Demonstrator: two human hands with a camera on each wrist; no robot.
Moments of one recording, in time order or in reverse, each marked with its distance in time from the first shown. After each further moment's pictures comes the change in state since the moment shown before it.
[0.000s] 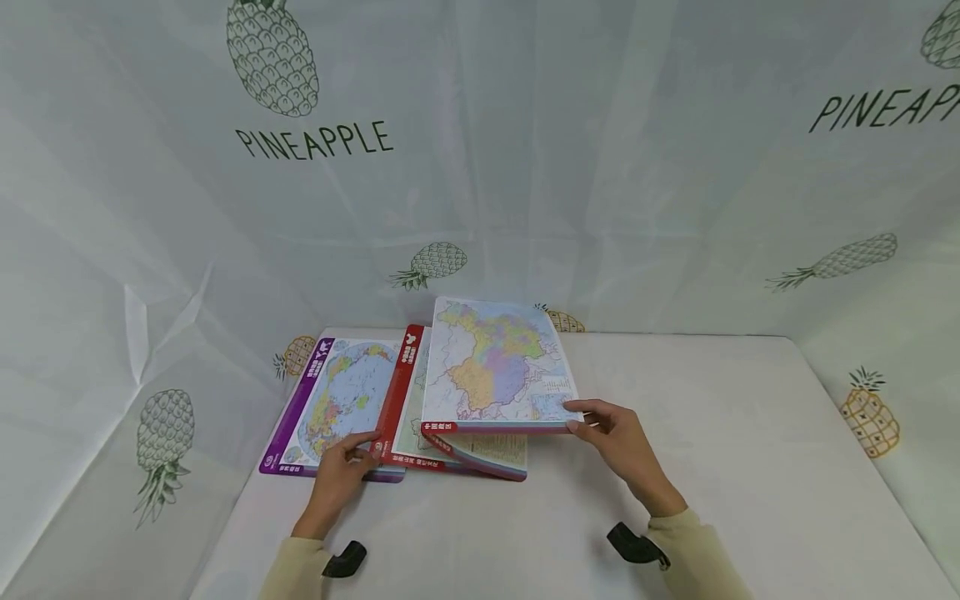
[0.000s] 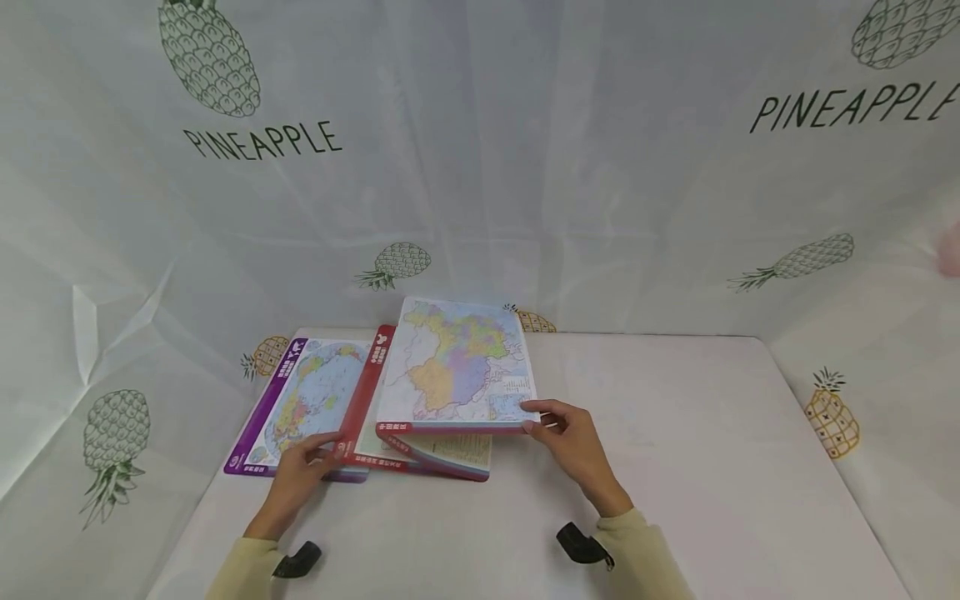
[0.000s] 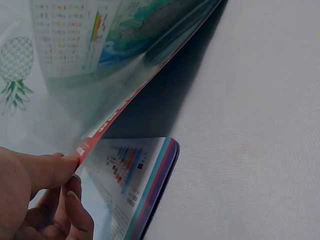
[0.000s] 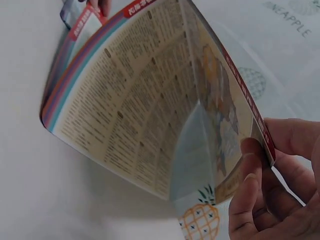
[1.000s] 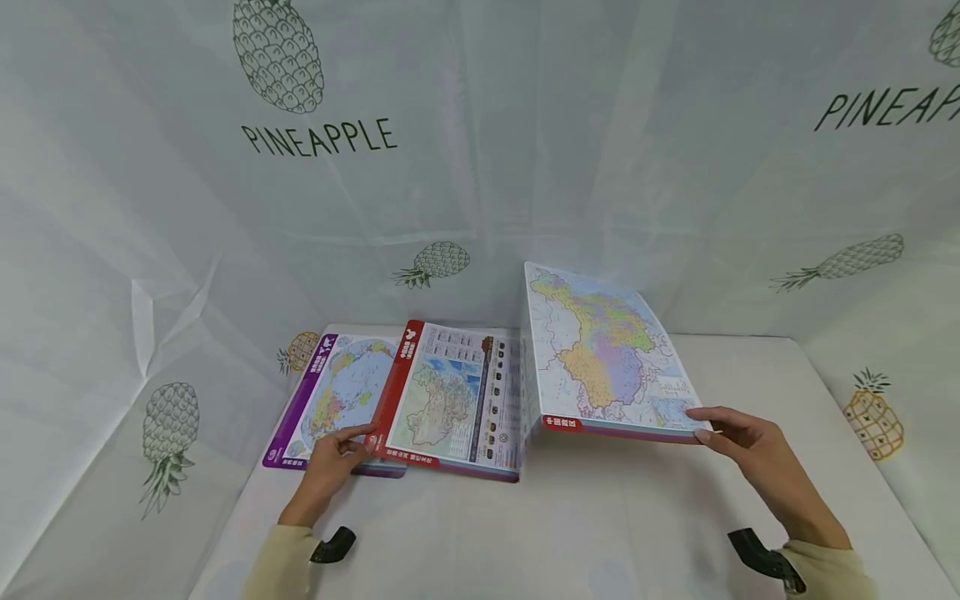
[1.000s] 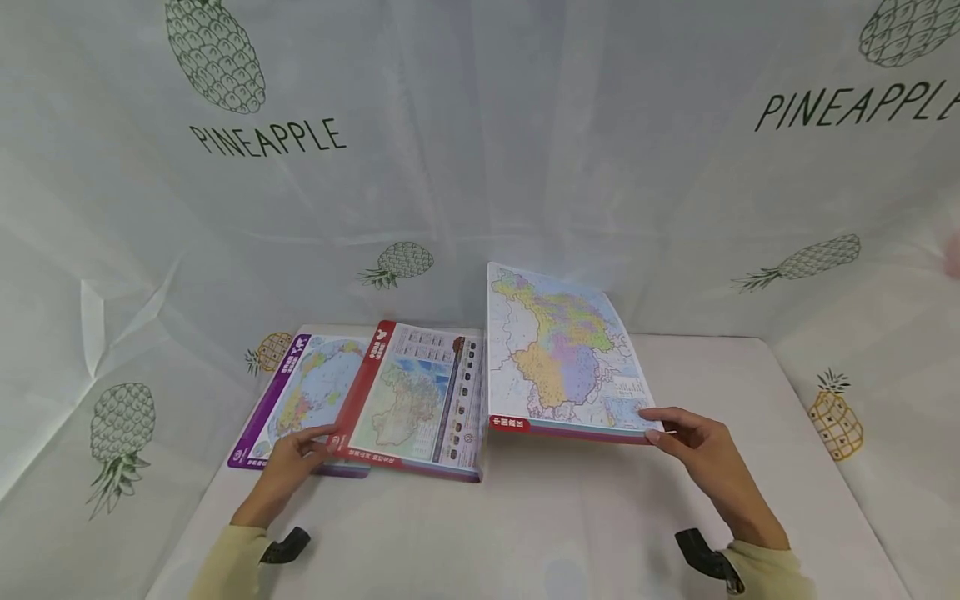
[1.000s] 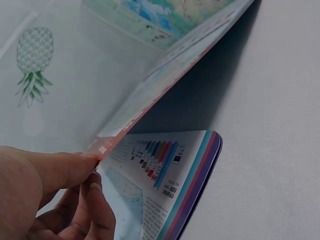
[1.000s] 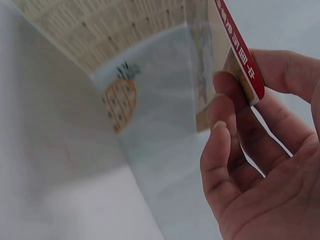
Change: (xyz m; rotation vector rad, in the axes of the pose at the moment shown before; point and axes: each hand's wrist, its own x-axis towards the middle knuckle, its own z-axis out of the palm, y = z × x) left_hand 0.000 0.010 -0.020 -0.005 -0.066 -0.084; right_hand -0.045 0.032 -0.147 -0.166 0.007 0.013
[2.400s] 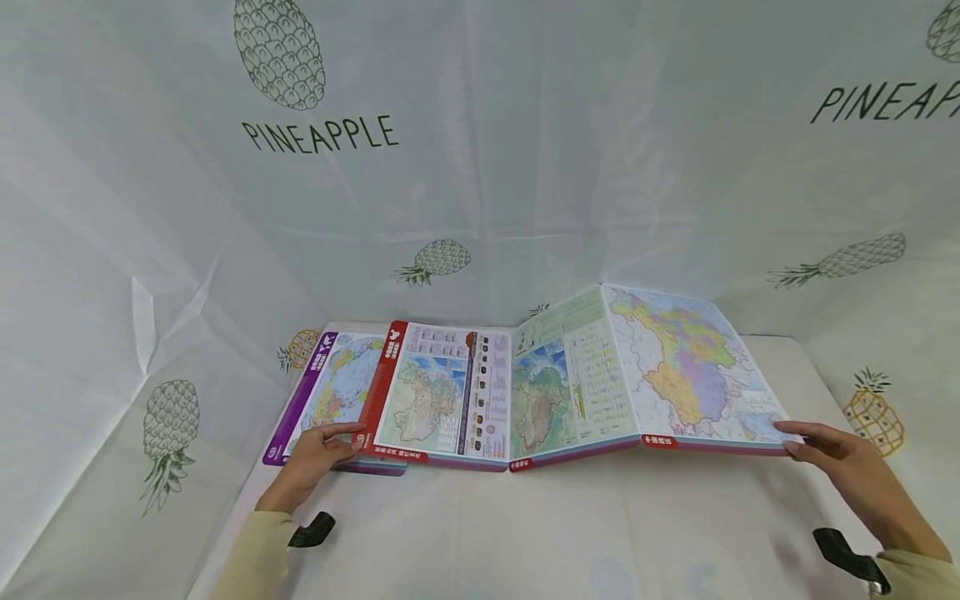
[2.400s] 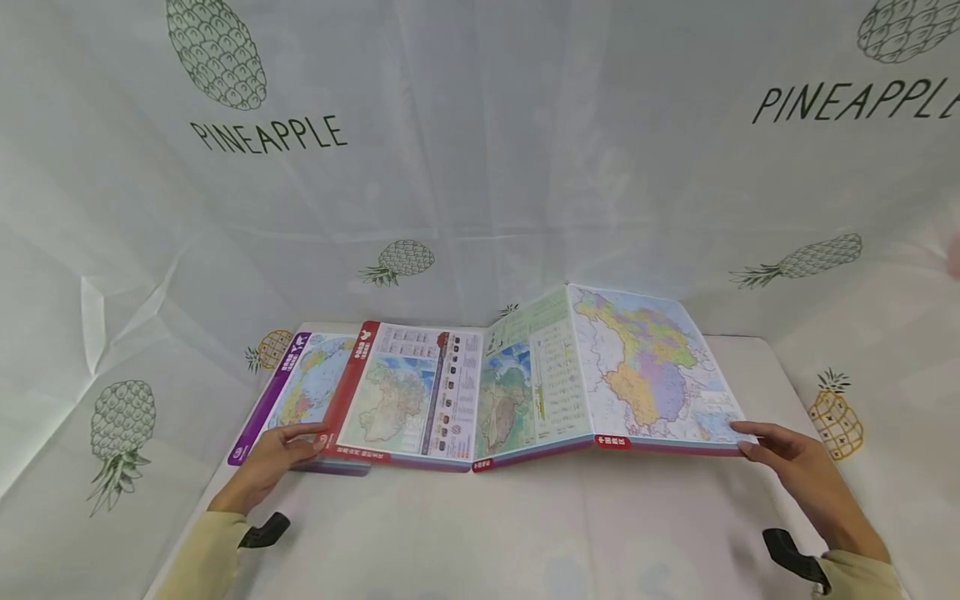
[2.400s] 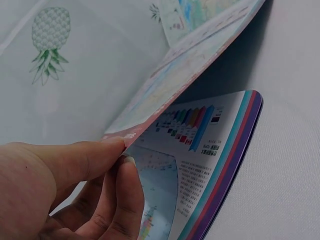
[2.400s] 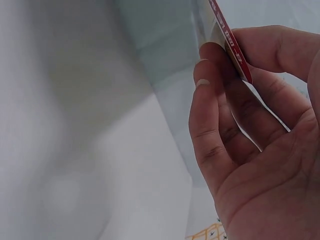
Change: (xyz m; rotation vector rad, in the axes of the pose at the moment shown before) left_hand 0.014 -0.007 -0.029 -0.102 -0.106 -0.106; right_hand -0.012 0.087 -0.087 -0.142 0.060 0.111
